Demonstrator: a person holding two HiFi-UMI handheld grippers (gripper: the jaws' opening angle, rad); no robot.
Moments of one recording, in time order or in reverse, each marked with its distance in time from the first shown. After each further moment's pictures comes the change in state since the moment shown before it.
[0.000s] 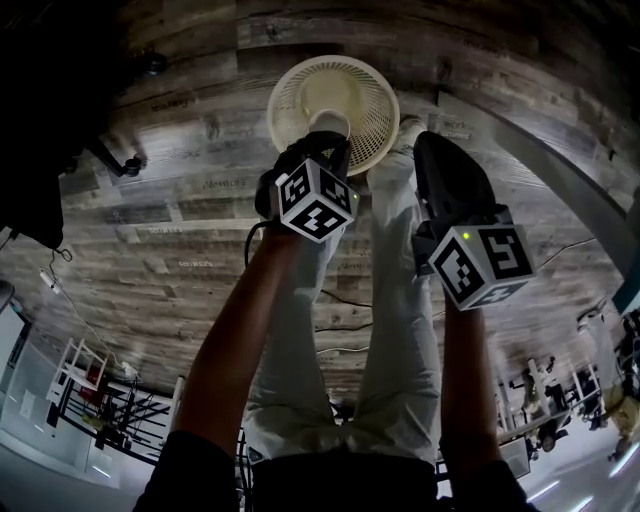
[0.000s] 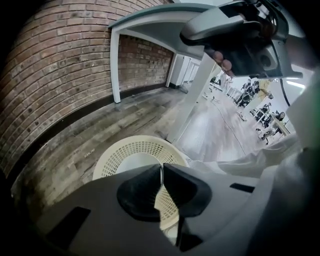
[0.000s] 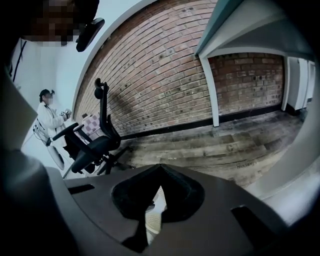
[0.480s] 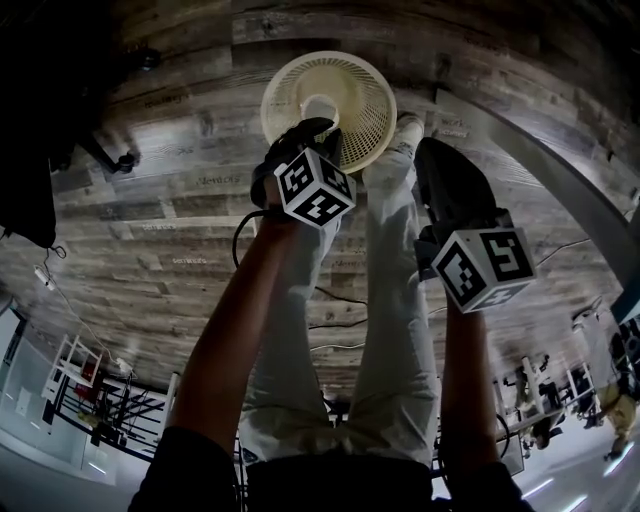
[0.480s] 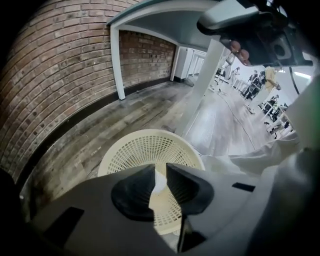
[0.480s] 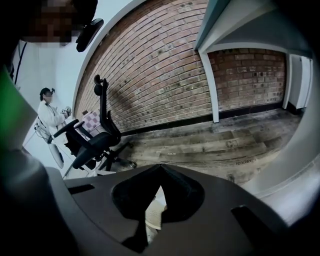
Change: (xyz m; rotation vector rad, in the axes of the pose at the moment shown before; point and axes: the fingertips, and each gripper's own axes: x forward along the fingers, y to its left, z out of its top) left arm 0.021 0.020 -0.011 0.014 0.055 0.090; right arm -0.002 -0.011 -0.016 -0.002 0.048 0.012
